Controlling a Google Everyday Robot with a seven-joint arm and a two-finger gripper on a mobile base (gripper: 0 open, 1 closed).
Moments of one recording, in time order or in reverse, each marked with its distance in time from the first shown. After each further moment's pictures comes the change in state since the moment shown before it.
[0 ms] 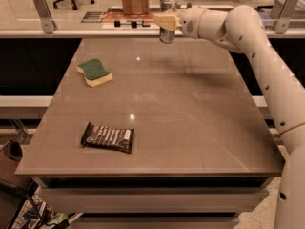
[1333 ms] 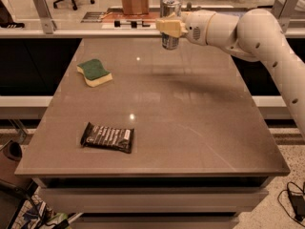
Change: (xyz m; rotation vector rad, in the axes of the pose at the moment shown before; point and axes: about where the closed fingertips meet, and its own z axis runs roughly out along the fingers) arm -0.009 0.050 -0.046 -0.021 0.000 -0.037
